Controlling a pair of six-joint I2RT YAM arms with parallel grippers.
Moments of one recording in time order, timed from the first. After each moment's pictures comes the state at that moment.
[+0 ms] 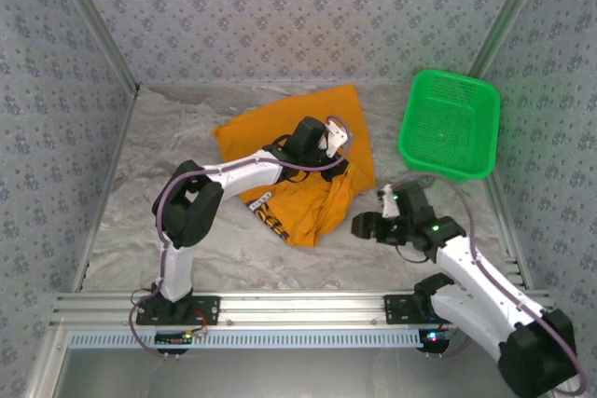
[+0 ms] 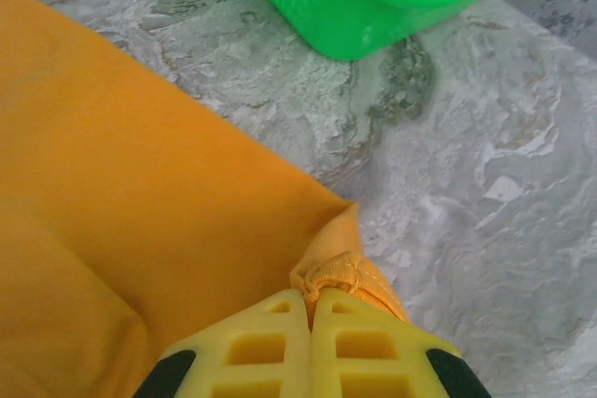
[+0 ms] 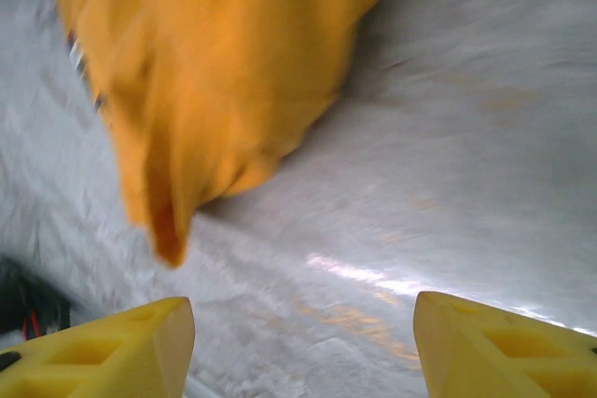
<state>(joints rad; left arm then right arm) -0.80 1.99 1.43 -0.08 0.36 -0.11 0.49 0.84 0.47 -0.54 -0.40 0.59</state>
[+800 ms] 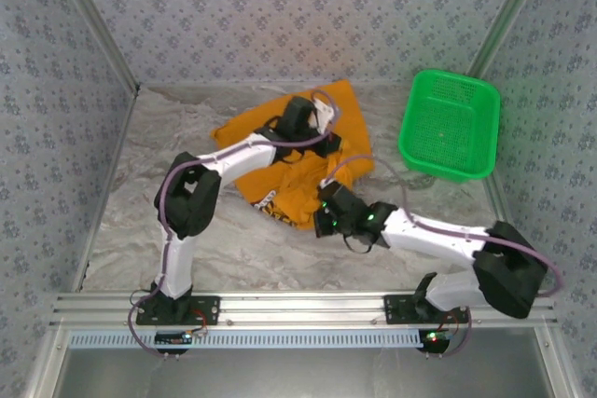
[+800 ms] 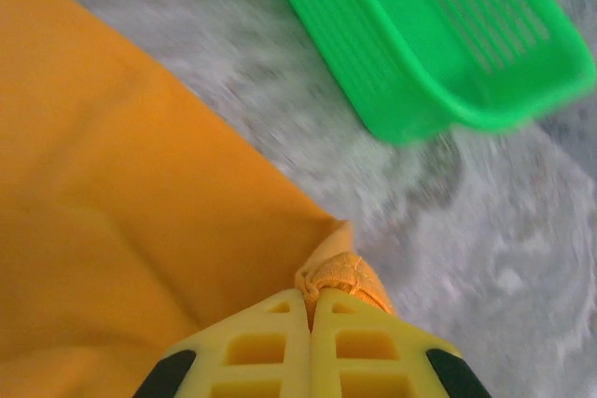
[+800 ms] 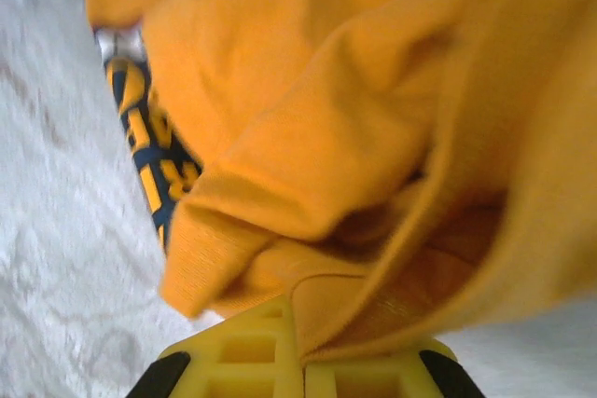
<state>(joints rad) -0.65 2.05 1.61 -0.13 0.42 -0.26 0.86 1.28 0.74 -0.34 0.07 0.57</state>
